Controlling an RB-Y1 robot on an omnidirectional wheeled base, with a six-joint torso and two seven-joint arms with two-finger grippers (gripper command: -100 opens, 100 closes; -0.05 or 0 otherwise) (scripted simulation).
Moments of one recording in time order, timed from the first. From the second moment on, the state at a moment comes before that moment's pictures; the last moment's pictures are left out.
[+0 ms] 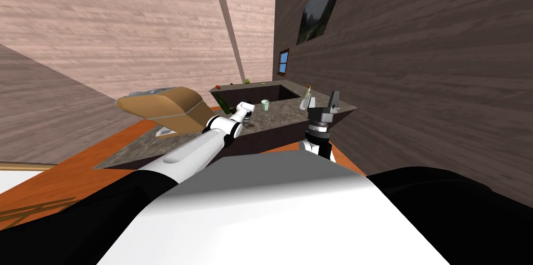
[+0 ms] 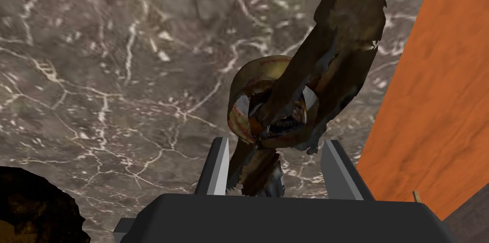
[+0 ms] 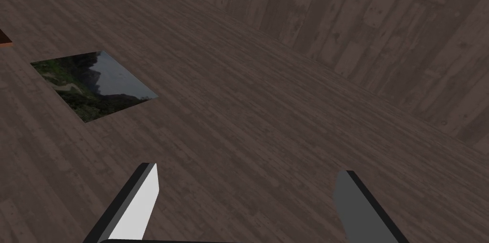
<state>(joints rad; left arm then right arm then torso) -1.15 0.14 -0.10 -0.39 0.07 1.57 0.33 0.49 0.04 0.00 -2.38 -0.01 -0.56 -0.06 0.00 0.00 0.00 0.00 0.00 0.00</state>
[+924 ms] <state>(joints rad) -1.17 0.27 -0.04 -0.38 0.14 1.48 0.11 0.49 0.04 0.00 -2.38 -0.01 -0.56 -0.06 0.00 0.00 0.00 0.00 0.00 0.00</state>
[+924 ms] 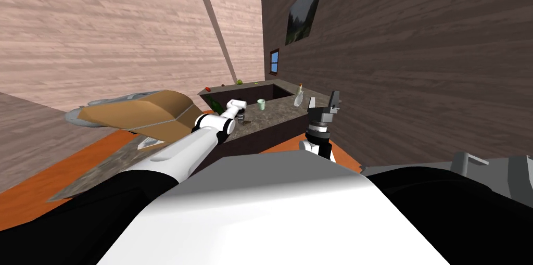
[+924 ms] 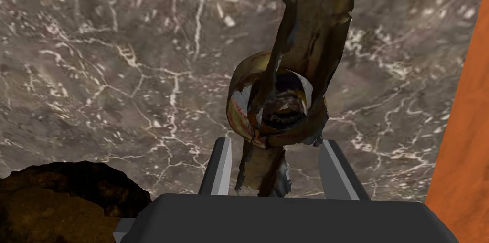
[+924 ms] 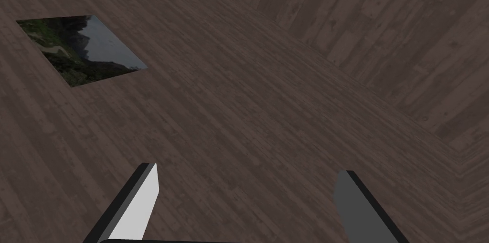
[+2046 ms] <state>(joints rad) -1.16 0.46 0.04 -0.37 0.23 1.37 -0.16 0.49 0.04 0.00 -2.38 -0.01 -0.56 -0.06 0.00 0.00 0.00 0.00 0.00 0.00</state>
